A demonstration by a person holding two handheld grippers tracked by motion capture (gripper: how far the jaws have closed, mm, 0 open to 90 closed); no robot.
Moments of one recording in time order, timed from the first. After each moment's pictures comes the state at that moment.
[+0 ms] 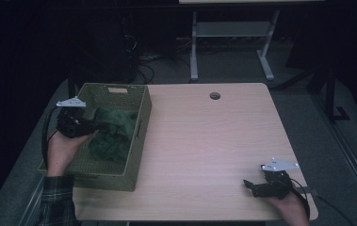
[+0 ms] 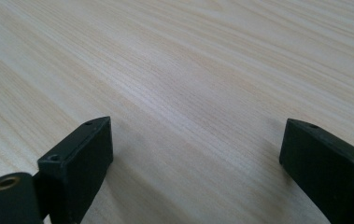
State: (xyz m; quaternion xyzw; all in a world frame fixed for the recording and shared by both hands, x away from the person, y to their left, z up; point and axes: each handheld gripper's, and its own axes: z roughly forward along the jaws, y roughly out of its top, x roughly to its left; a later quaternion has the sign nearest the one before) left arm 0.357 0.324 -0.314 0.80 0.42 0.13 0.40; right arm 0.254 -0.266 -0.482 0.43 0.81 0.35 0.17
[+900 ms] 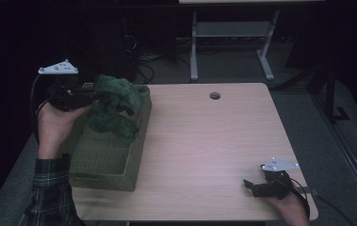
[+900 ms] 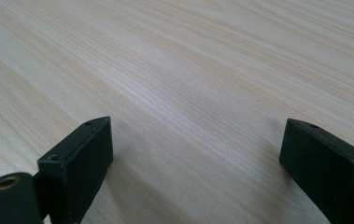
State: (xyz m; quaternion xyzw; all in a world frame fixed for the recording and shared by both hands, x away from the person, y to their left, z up) left arm 0.352 0.286 -0.210 0.80 0.35 0.18 0.46; right arm 0.254 -0.266 -0.482 0.43 0.81 0.35 0.17
